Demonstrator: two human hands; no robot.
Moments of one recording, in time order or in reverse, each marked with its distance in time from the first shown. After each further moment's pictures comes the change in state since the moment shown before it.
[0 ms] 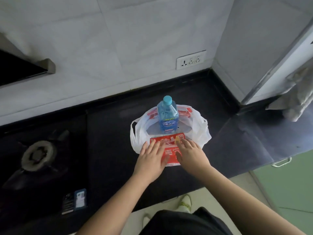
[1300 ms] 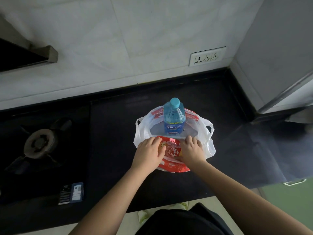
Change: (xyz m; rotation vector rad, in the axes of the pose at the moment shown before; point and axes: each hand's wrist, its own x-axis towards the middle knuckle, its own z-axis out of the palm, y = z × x) left_hand 0.037 -0.014 -0.005 -0.253 0.160 -0.171; right_hand 0.070 0.029 0.036 -0.041 -0.021 0.007
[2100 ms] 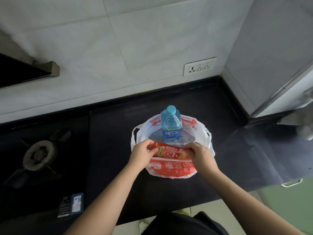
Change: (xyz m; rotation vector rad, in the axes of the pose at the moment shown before) left_hand 0.018 -0.011 -0.025 -0.499 -0.104 -0.314; right_hand -0.037 0.015 -0.048 0.601 0.143 0.075
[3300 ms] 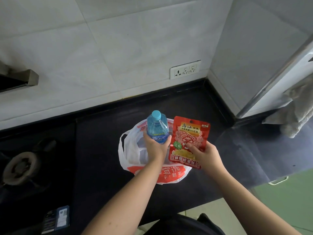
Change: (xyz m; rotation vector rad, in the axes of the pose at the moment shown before) left_hand 0.049 0.067 0.094 -0.625 0.379 -0.101; right_hand -0.011 -0.004 -0.053 0.716 0.141 0.334
